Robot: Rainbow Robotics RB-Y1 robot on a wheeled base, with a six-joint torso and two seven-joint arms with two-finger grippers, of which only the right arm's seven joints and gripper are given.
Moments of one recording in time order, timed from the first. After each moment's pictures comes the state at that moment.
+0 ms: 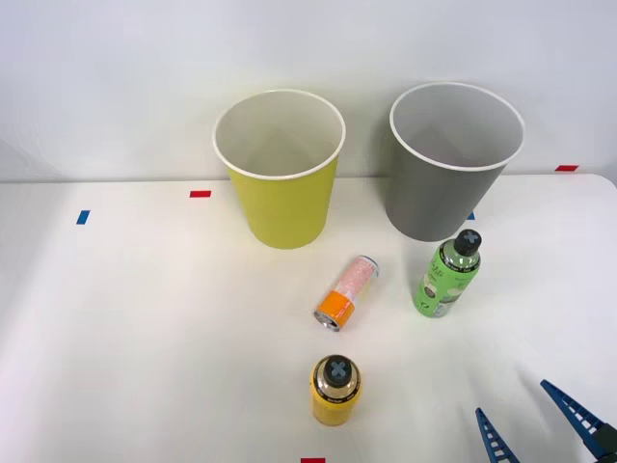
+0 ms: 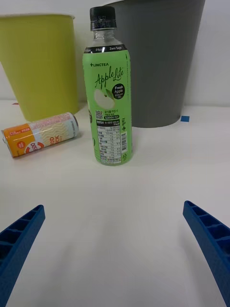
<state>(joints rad) 0.71 -0.36 0.00 -1.64 0.44 -0.83 0.91</state>
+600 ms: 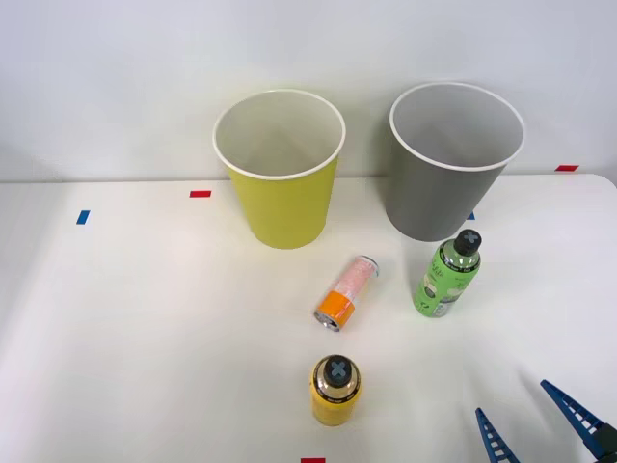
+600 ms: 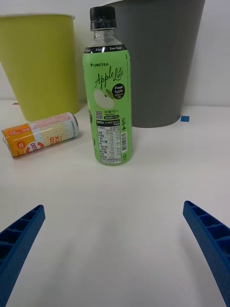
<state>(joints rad) 0.71 -0.36 0.00 -1.64 0.44 -0.83 0.91</state>
